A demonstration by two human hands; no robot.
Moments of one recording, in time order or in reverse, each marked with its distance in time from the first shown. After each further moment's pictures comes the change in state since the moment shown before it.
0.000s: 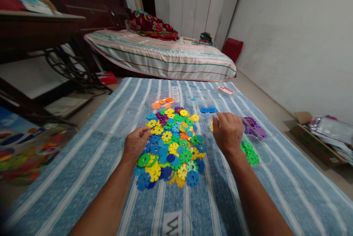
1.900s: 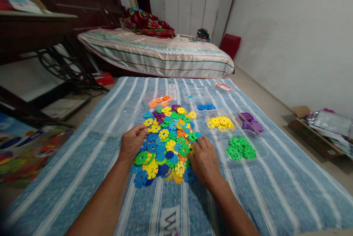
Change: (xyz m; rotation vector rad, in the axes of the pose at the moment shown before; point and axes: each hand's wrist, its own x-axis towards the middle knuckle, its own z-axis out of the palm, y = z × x) left_hand 0.002 0.001 -0.001 0.005 -0.001 0.003; right_hand -0.092 -0.050 0.000 0.211 -0.498 -0.037
